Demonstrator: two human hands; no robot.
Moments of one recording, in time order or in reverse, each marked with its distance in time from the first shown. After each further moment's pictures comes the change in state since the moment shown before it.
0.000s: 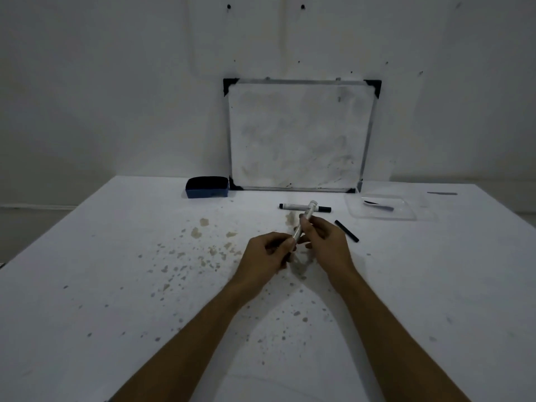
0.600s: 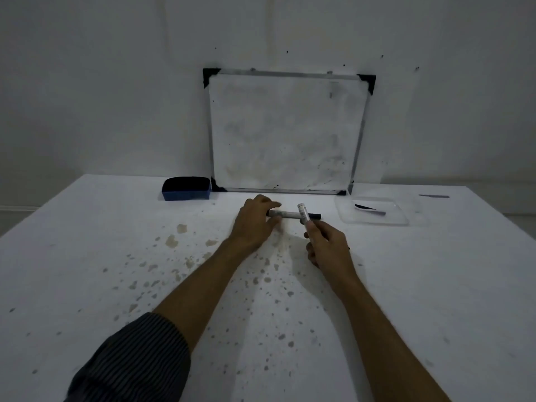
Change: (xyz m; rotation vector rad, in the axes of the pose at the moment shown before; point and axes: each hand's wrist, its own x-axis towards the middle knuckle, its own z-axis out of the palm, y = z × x) left_hand 0.141 -0.028 0.000 0.797 0.044 0.296; right_hand 0.033 0.021 -0.023 -0.055 0.099 0.095
